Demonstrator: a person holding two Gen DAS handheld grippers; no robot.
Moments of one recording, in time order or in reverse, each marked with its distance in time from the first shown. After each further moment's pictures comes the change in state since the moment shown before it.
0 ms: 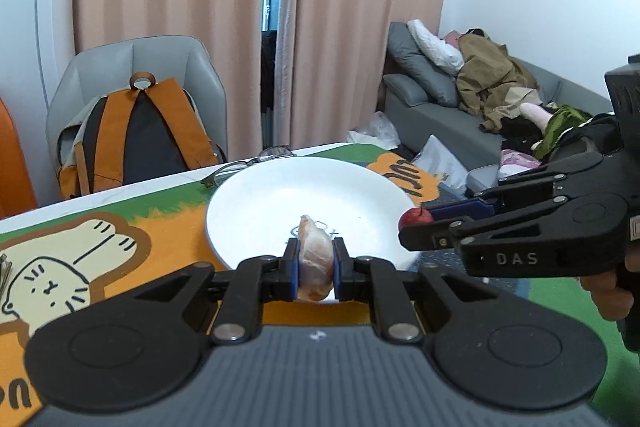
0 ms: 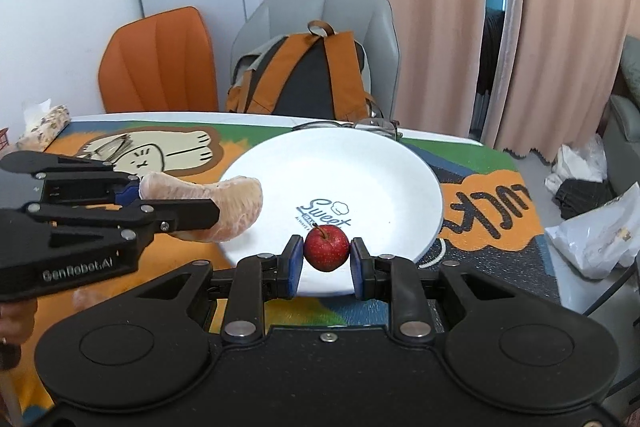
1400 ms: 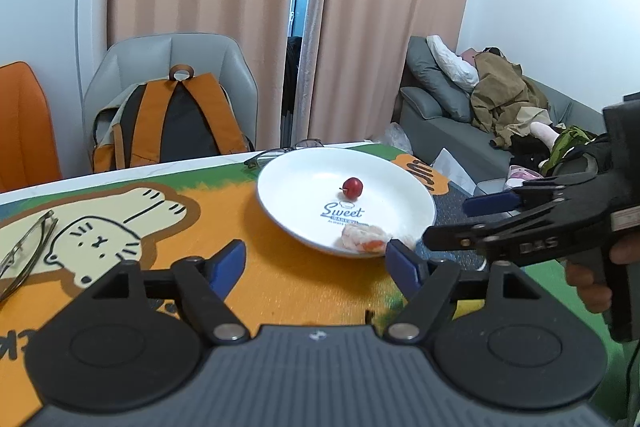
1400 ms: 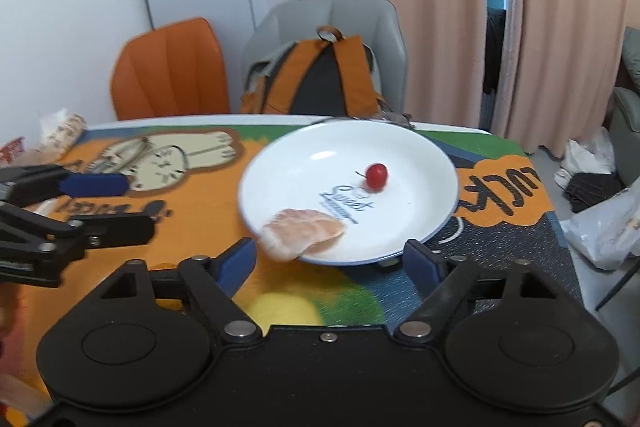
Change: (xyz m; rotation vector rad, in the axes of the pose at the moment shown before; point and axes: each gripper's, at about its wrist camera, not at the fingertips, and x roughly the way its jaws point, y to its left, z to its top) left arm -0.063 0.028 -0.030 -0.074 -0.034 0.022; right arm -0.030 0.016 -0.022 0.033 -0.045 0.033
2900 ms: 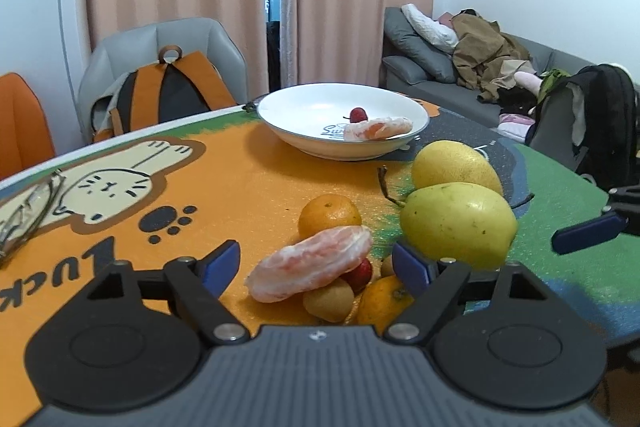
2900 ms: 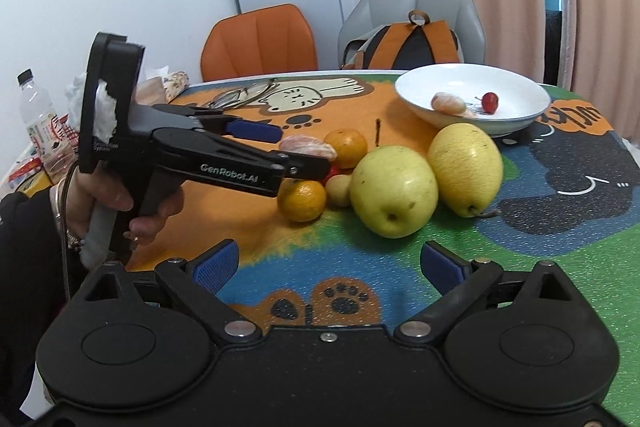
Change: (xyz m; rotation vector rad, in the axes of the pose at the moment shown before) left arm -0.013 0.013 -0.077 0.132 0.037 -0.022; right arm -0.069 0.097 -0.114 -0.049 -0.013 0.173
